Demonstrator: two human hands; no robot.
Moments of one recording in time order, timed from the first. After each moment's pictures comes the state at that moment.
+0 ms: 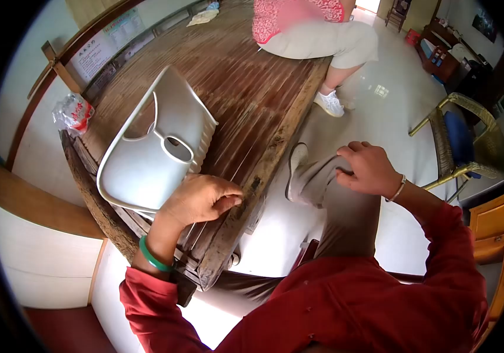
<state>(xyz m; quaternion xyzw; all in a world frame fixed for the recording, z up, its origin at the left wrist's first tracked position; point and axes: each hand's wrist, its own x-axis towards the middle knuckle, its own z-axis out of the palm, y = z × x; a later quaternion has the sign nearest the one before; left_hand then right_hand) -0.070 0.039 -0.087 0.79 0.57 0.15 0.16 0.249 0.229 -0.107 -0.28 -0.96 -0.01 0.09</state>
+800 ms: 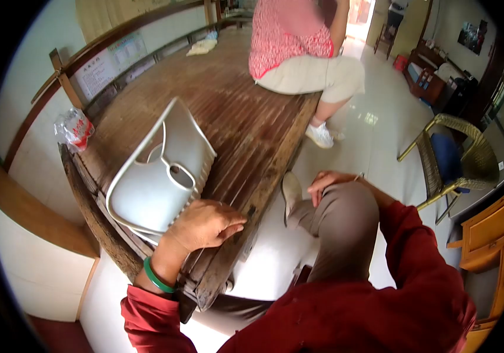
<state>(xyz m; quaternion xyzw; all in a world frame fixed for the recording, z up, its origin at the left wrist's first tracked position) -0.062 0.036 -0.070 0.84 0.52 0.16 0.06 0.207 0.313 -0.149 -0.17 -0.74 0.63 -0.19</state>
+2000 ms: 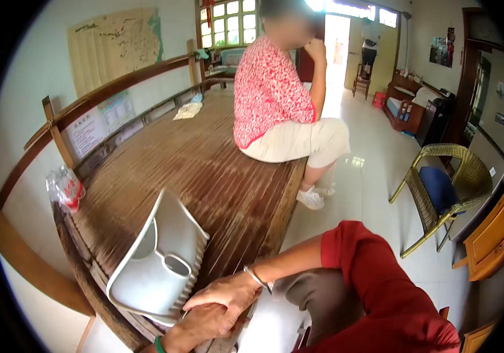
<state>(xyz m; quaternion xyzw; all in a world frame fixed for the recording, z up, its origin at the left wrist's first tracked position) -0.063 0.036 -0.107 0.84 0.49 0.15 0.15 0.004 0.180 -0.112 0.29 -0.83 0.44 -0.15</state>
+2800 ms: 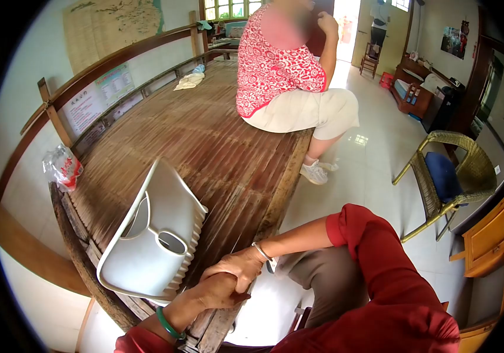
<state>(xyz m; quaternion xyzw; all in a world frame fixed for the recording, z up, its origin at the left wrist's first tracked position) -0.070 0.068 -0.158 0.76 0.50 0.20 0.36 0.011 0.209 -0.166 0.21 -0.77 0.55 -0.25</state>
